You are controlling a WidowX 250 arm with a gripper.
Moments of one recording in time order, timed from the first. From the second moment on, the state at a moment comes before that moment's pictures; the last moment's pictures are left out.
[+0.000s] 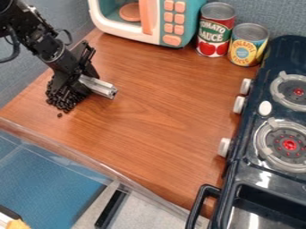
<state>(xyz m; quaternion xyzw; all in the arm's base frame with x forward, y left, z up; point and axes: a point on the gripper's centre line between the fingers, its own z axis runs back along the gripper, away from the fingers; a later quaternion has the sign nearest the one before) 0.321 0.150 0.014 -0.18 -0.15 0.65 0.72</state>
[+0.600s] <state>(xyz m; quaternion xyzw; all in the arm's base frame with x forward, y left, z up) 0.370 0.143 0.054 -0.22 -0.19 0.63 0.72</state>
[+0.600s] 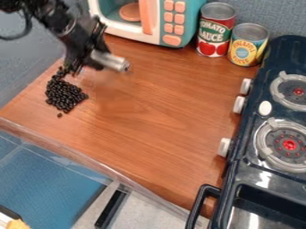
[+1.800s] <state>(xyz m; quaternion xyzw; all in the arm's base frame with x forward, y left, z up) 0.398 0.175 0.013 -0.17 -0.18 0.67 0.70</state>
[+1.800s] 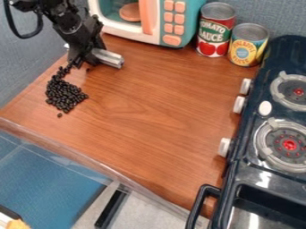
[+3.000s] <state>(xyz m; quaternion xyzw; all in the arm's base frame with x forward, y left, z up) 0.312 0.157 0.021 -0.21 -0.15 0.67 0.70</state>
